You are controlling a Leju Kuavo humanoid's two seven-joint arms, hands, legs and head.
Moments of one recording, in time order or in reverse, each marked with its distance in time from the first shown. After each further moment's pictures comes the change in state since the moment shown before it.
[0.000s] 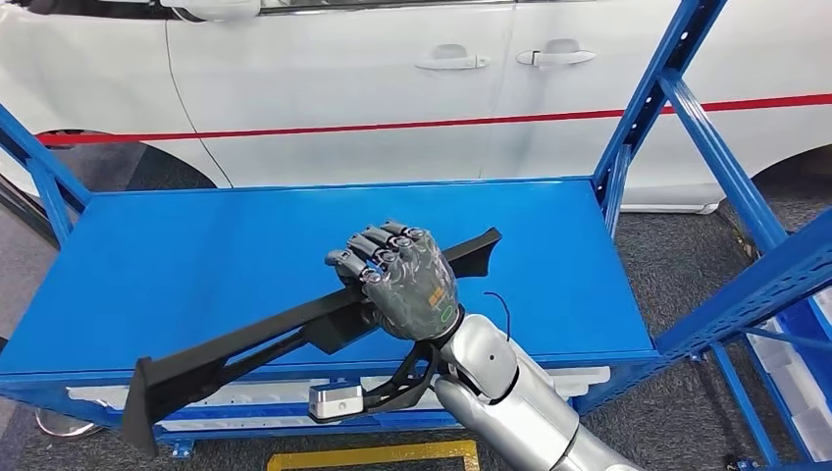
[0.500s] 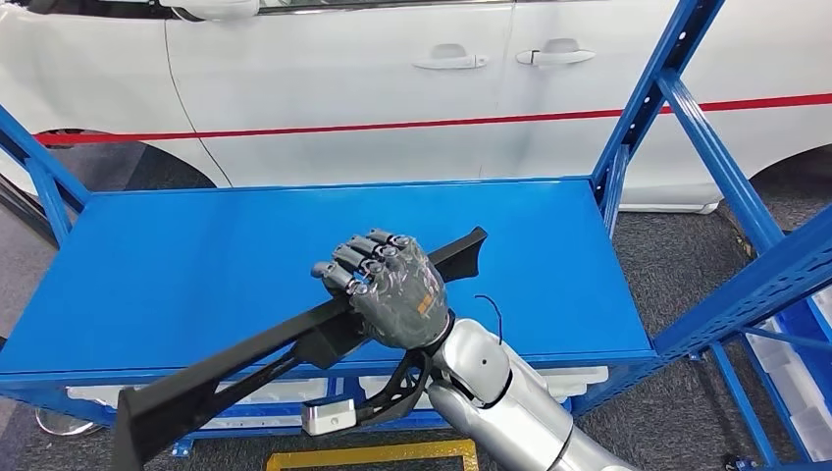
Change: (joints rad) left arm 0.015 -0.004 0.000 0.000 -0.021 0.007 0.048; right arm 0.010 0.012 0.021 0.005 -0.007 -0.002 -0.042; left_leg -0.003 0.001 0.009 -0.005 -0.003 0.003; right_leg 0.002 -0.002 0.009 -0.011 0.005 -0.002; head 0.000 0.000
